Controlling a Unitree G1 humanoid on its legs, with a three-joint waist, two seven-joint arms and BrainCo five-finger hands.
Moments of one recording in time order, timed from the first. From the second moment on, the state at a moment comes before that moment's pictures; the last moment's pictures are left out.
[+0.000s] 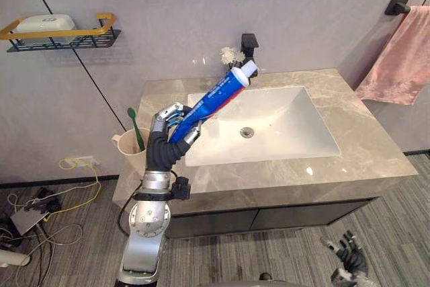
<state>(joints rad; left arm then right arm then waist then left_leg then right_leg) 0.18 0.07 -0.10 -0.53 0.16 -0.19 0.11 0.38 -0.08 -0.48 0.16 0.38 -0.15 0.07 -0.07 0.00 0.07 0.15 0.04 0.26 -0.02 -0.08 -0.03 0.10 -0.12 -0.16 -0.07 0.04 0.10</state>
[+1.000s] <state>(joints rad) 0.05 0.08 -0.32 -0.46 0.05 -0.18 0.05 -0.04 -0.21 0.08 -0.36 0.70 -0.21 0.18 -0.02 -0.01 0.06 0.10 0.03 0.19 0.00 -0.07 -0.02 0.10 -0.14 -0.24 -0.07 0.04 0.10</state>
